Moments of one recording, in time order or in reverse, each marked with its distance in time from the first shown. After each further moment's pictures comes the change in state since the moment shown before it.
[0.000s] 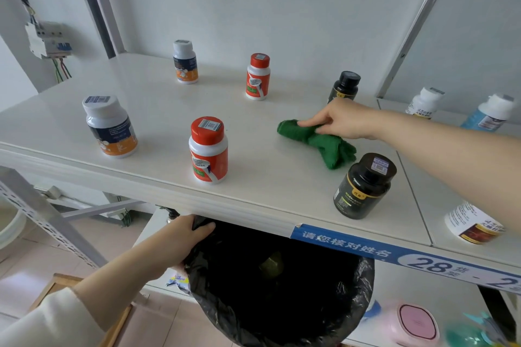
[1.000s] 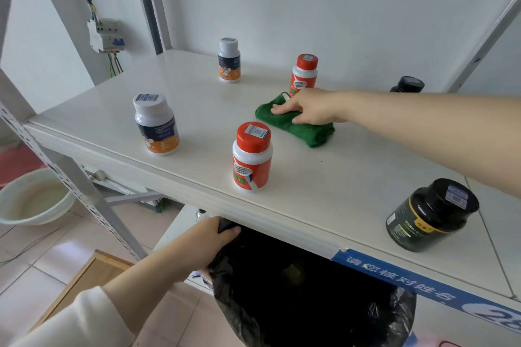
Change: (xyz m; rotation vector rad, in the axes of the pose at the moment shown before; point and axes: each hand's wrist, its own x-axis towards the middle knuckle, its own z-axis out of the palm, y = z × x) left_hand 0.007 -0.011 -0.015 0.127 0.010 0.013; right_hand 0.094 -0.080 0.018 -0.023 -0.198 -0.186
